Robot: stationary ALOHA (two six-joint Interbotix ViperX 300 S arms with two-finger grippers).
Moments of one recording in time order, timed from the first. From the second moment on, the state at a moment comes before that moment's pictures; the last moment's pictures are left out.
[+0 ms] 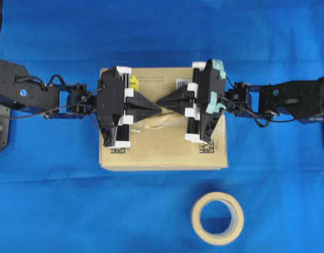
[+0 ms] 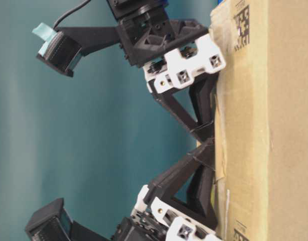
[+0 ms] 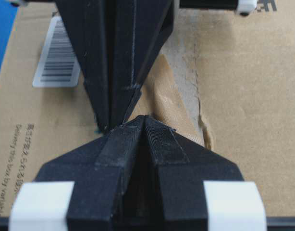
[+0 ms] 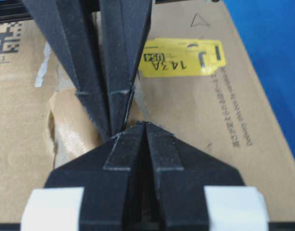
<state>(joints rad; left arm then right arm) 0.02 -0.03 0.82 -0.04 -0.34 0.17 -0.04 0.08 0.73 0.17 -0.42 0.02</state>
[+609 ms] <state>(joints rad) 0.04 -0.12 0.94 -0.04 -0.34 0.15 -0.02 -0.03 0.85 0.20 -0.37 0.02</state>
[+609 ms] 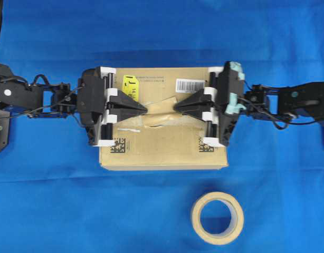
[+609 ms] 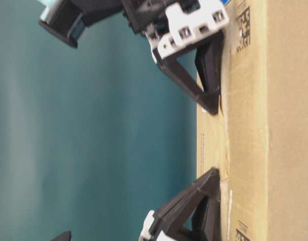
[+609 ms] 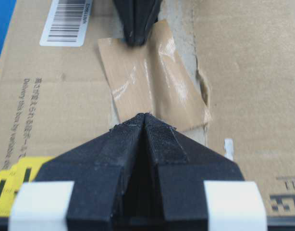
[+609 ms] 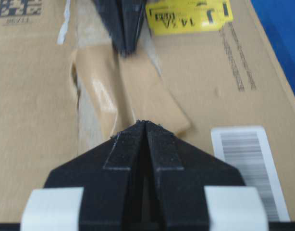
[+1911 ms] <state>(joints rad) -0.04 -0.03 0.89 -0.04 -0.43 0.15 0.03 0.10 0.71 0.26 -0.40 0.00</state>
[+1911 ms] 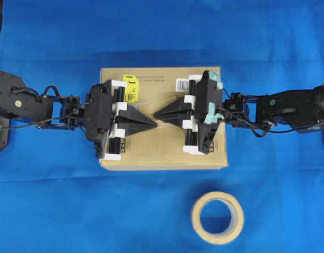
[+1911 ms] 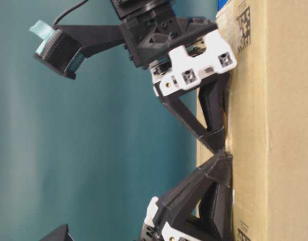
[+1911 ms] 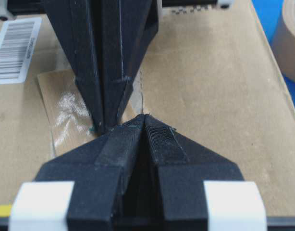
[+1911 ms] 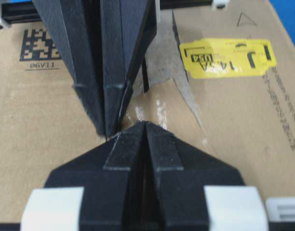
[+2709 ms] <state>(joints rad) -0.03 -0.13 0.94 -0.04 -0.39 0.11 0.07 -0.07 0.85 0.34 -0.38 -0.04</state>
